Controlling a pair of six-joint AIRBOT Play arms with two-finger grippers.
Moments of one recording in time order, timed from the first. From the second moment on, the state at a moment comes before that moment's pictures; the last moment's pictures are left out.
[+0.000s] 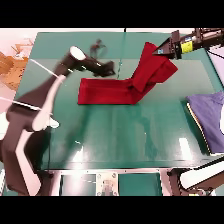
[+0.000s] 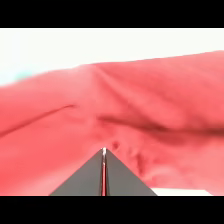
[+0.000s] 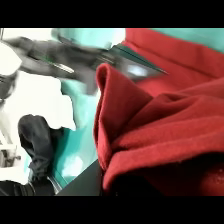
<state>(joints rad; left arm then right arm) -0.30 -2.02 2.04 0.77 -1.10 -1.45 -0.10 -1.72 2.02 -0.60 1.62 1.47</state>
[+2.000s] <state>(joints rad) 0.13 -1.83 2.04 0.99 -1.46 -1.30 0.24 -1.98 1.57 -0.68 1.04 1.51</state>
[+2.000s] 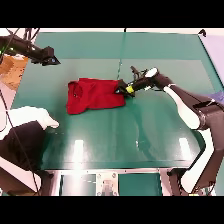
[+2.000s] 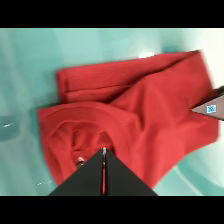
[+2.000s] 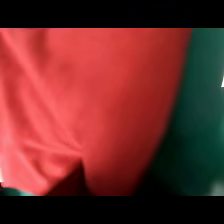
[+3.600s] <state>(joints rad) 0.13 -1.83 2.04 1.21 -1.51 -1.41 -0.89 -1.39 1.77 -1.13 1.55 1.66</state>
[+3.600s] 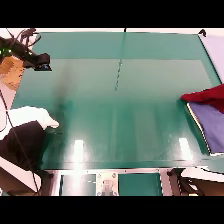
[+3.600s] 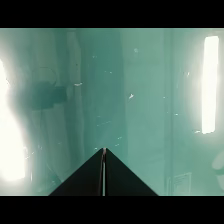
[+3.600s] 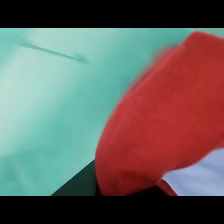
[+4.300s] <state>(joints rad) 0.13 -1.83 2.04 1.20 -1.52 -1.41 -0.88 -1.38 1.69 -0.84 1.30 1.69</state>
